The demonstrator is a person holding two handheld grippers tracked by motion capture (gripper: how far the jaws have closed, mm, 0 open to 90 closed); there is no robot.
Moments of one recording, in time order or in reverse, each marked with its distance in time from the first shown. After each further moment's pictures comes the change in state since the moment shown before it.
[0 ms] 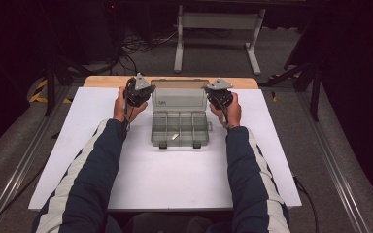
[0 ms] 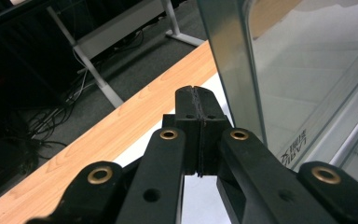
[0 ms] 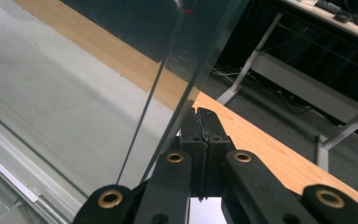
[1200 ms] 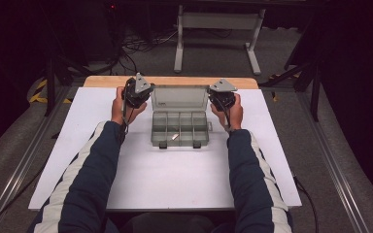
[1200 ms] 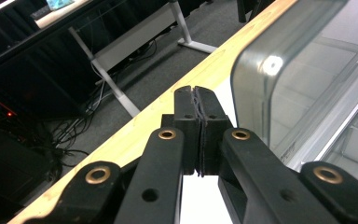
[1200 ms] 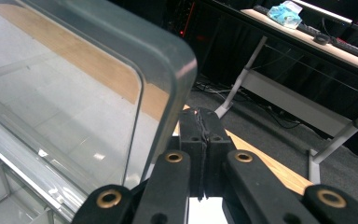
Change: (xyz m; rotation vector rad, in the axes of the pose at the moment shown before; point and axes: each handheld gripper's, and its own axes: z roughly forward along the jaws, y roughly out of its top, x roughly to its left) left arm -0.012 0.013 -0.025 -0.024 0.063 0.062; right arm 0.005 0.008 -0.023 -0.076 -0.033 0.005
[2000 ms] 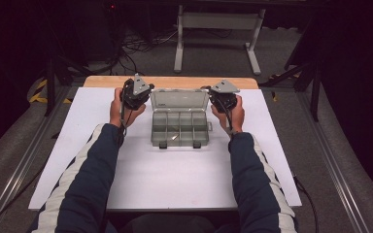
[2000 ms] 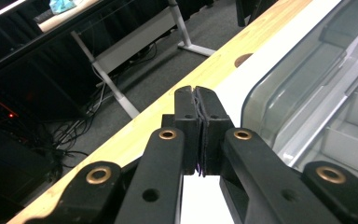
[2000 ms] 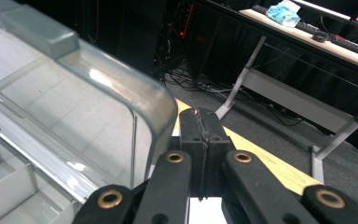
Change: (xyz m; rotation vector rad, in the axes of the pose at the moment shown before) left arm -0.006 0.004 -0.016 -0.013 0.005 -0.010; right arm 0.005 0.007 -0.018 -0.005 0.000 0.030
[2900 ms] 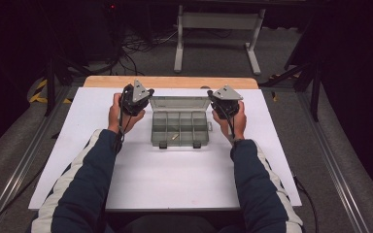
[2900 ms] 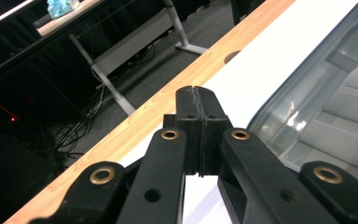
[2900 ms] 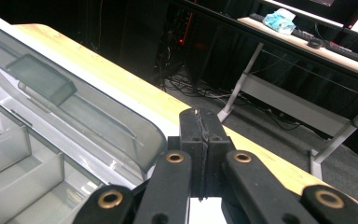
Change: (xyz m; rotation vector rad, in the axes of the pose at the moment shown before) left arm -0.015 -0.003 -0.018 -0.006 -0.011 0.025; right arm 0.012 -0.004 -0.024 -0.026 -0.006 0.001
